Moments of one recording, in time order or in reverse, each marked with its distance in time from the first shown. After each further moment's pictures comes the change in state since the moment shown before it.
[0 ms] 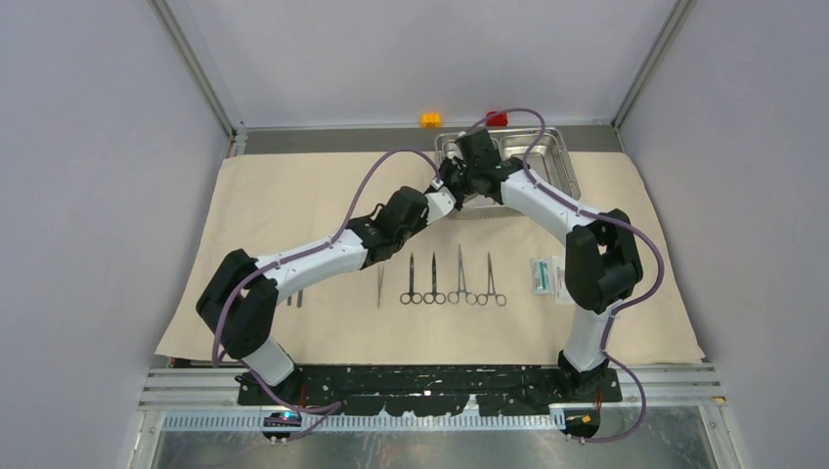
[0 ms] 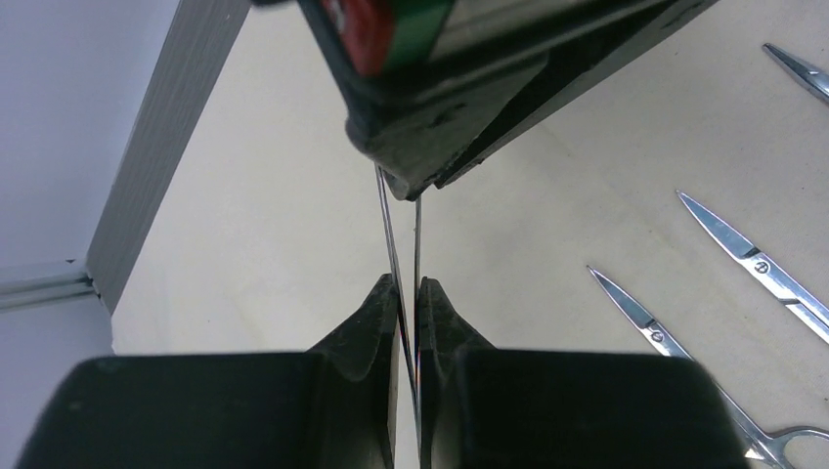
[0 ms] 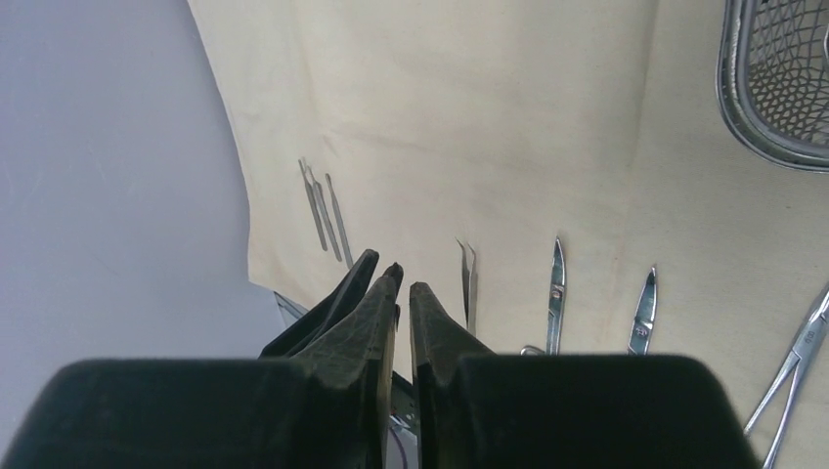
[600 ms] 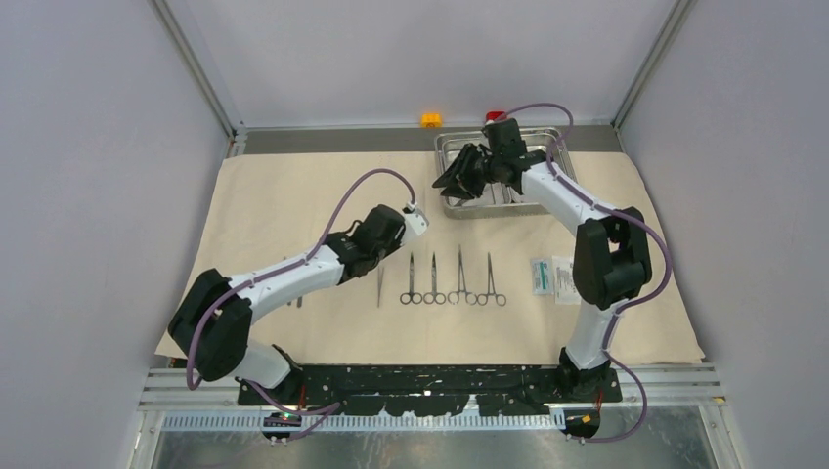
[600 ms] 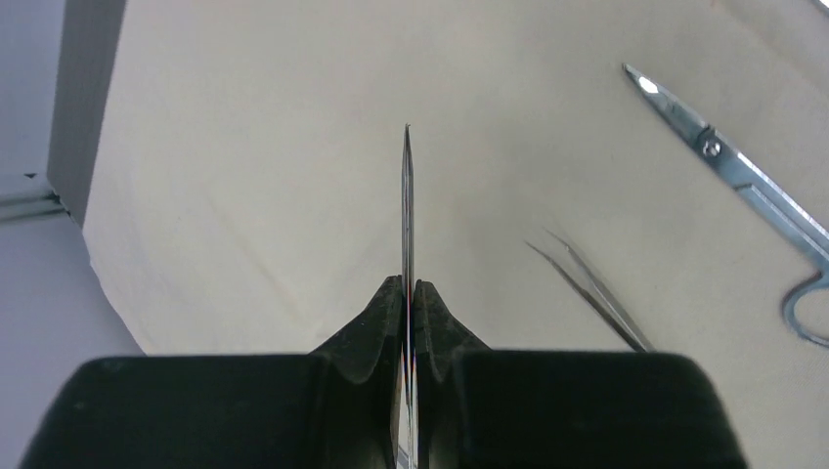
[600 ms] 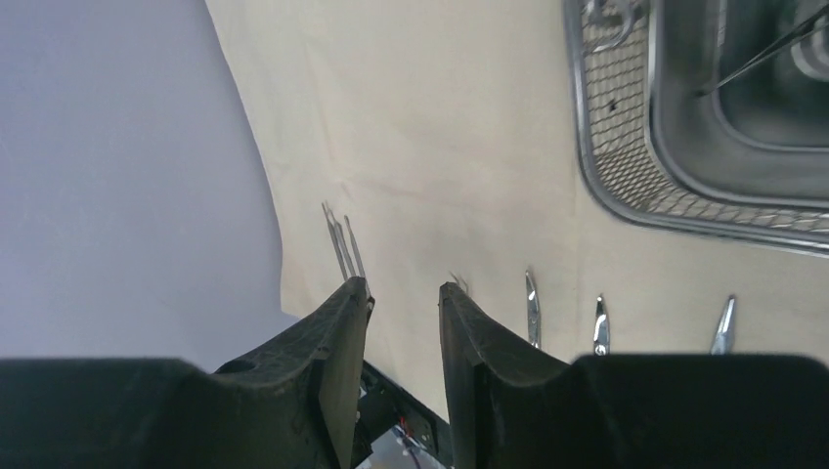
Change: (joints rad) left arm 0.037 -0.163 -0.187 -0.083 -0.005 0.004; right arm -0.103 -0.003 0.000 0.017 -0.070 -0.004
